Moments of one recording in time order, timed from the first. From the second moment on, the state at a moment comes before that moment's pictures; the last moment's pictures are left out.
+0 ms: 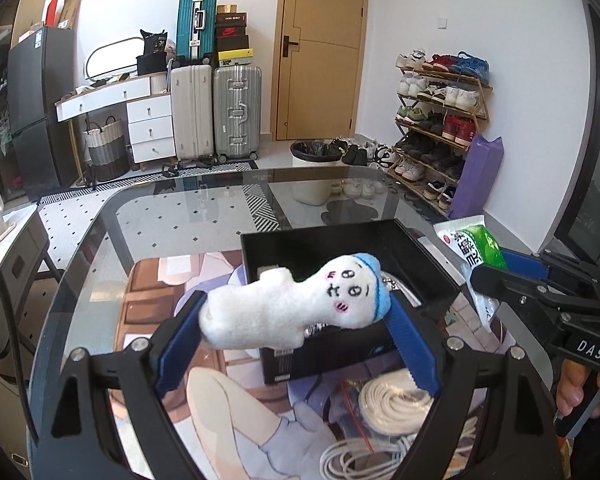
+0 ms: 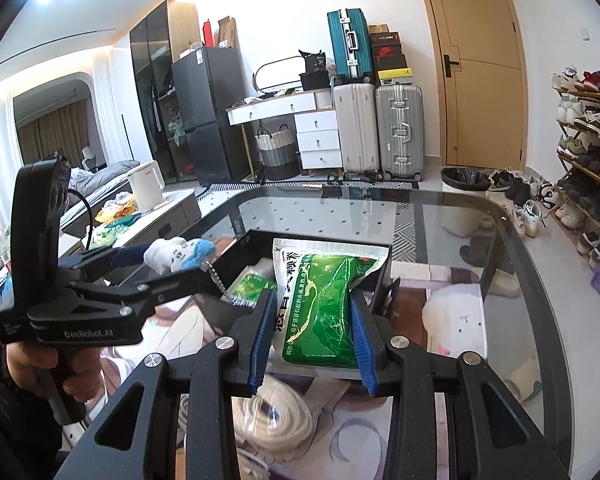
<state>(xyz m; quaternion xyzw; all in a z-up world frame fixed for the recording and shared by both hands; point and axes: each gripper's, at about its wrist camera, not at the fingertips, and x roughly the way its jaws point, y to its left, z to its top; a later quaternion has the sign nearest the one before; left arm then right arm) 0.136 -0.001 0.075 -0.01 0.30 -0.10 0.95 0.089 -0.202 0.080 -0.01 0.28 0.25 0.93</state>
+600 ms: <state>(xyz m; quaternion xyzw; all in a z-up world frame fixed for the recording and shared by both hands) 0.180 -0.010 0.057 0.00 0.32 -0.09 0.94 0.129 -0.182 0.078 -0.01 0.28 0.26 0.92</state>
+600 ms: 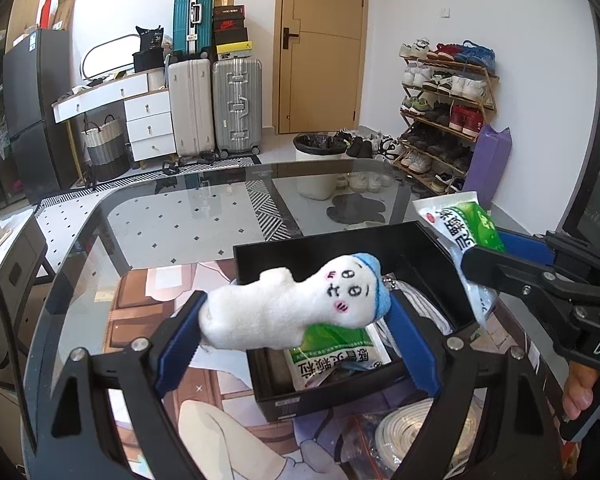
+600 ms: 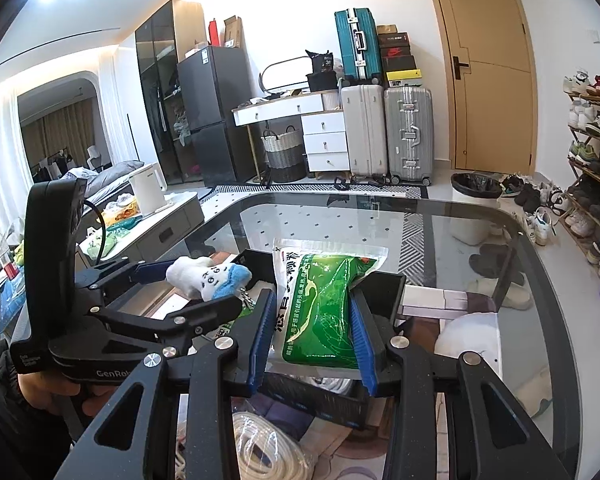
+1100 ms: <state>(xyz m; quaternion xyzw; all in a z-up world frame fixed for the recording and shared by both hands) 0.191 -0.014 0.048 0.01 0.32 -0.08 0.94 0.156 -0.168 0.060 -0.03 0.30 0.26 0.92</state>
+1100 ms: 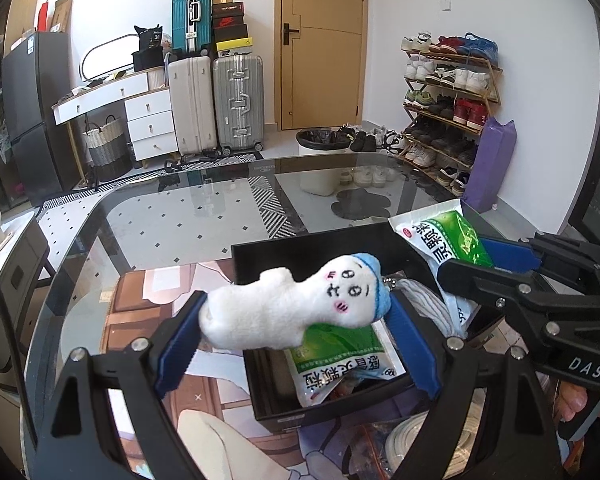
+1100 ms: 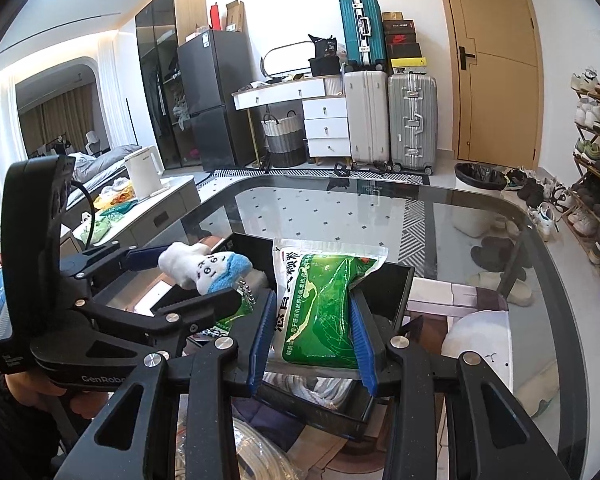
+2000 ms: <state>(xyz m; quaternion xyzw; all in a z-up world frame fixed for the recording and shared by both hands) 0.184 -0.016 0.051 0.00 0.30 -0.10 0.95 0.131 -0.193 0.065 -0.04 0.30 0.25 0.92</state>
